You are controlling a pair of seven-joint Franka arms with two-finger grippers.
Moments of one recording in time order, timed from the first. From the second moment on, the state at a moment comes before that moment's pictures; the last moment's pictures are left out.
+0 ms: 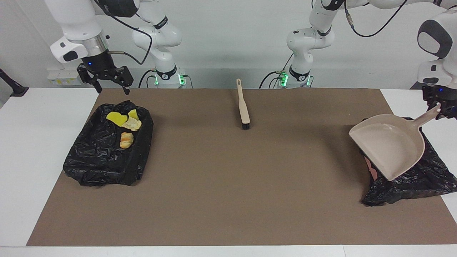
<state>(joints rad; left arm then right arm) 0.10 0.19 0.03 -1.44 0.28 1.69 1.32 0.06 -0.08 -0.10 -1.62 -0.04 1.59 0.04</state>
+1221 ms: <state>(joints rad) -0.07 0.35 -0.52 -1.71 0.18 2.06 -0.56 0.06 -0.07 -0.09 -1.62 -0.04 1.59 0.04</state>
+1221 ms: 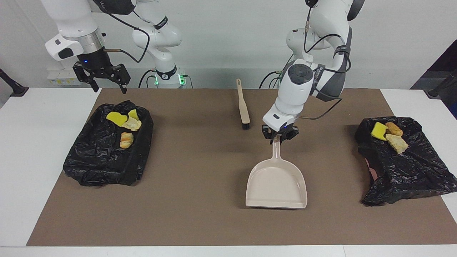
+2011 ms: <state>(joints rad) -0.19 0.47 -0.52 -1.70 0.24 2.17 -0.72 0.07 -0.07 -0.09 -1.62 -0.04 1.59 0.04</state>
